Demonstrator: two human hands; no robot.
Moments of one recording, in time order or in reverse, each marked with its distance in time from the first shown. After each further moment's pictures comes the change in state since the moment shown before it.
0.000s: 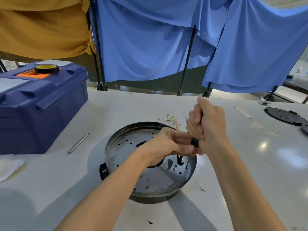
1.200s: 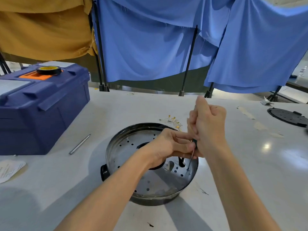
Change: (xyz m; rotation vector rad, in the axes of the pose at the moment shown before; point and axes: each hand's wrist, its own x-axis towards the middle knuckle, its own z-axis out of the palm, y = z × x) left_hand 0.002 0.000 0.001 -0.063 0.015 -0.027; right_hand 0.000 0.006 0.009 -0.193 0.130 -0.142
